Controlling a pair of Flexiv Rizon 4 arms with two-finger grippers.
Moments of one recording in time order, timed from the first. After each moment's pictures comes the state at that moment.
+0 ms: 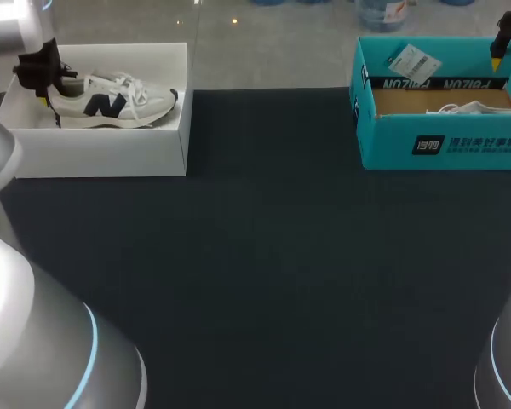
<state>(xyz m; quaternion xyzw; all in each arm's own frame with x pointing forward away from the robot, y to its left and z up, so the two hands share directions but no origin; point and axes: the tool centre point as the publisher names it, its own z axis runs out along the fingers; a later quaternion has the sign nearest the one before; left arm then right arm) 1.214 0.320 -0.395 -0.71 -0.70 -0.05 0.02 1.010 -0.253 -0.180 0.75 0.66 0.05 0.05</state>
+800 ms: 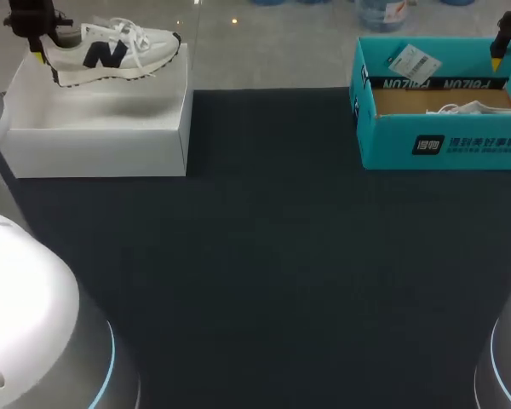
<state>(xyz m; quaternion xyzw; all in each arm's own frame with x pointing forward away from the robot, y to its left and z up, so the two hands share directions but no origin) 1.222 0.296 -0.273 -0.68 -0.73 -0.03 0.01 1.010 -0.253 -0.180 0.75 0.66 0.05 0.05</state>
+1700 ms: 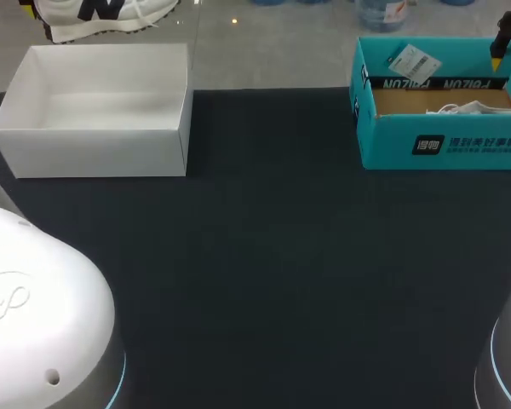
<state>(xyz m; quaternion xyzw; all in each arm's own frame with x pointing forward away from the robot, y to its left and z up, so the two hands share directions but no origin) 1.203 0.275 -0.161 -0.67 -0.74 -0.04 -0.01 1.010 -0.253 -0.180 0.75 0.66 0.05 0.05</state>
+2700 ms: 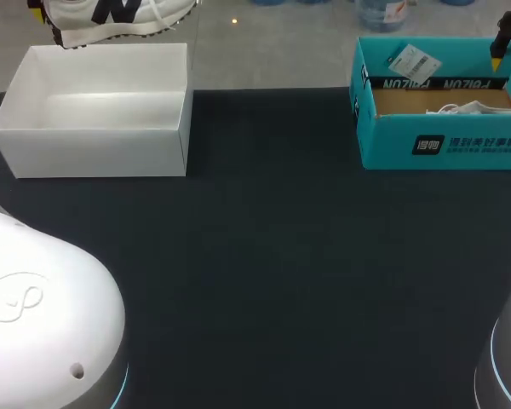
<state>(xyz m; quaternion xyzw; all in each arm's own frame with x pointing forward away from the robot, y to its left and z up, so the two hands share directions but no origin) 1.138 0.231 -0.136 -0.63 -0.77 -0.02 0.03 1.010 -0.253 -0.180 0.75 0.66 0.05 0.05</state>
